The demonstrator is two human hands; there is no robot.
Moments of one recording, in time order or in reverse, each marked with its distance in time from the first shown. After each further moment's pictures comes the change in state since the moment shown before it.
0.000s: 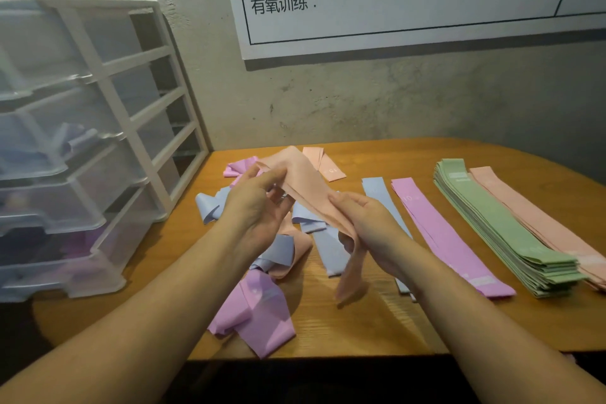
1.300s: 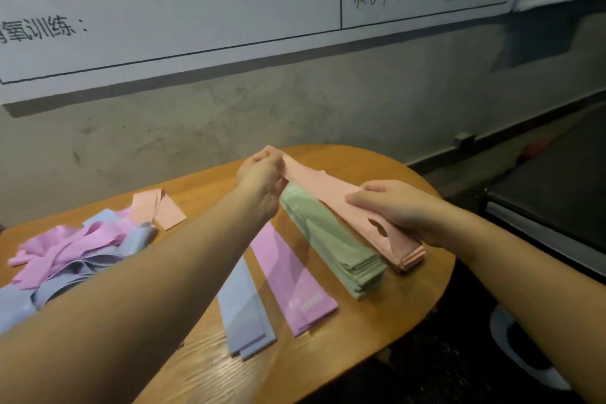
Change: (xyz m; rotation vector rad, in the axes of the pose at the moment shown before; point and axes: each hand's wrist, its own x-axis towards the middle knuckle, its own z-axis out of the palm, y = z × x) left_hand 0.075 -0.181 0.254 0.260 -0.141 -0.109; right_hand -0.077 -0.033 -0.285 -0.446 0.383 0.243
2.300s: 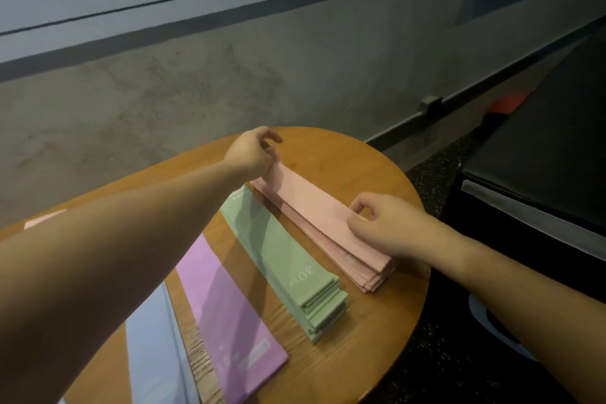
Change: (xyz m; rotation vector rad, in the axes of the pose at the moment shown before) left_hand 0.115 -0.059 0.075 1.295 -0.413 0.415; right_hand 0.041 0.080 -0.032 -0.393 0.061 0.066
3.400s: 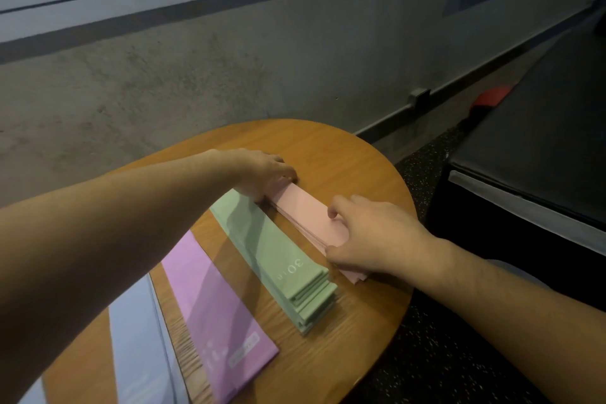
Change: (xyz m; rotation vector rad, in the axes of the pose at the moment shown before) left_hand -0.006 0.013 0.008 1.033 -0.681 0.421; right_hand -0.009 -0.005 0.020 -0.440 0.016 -0.101
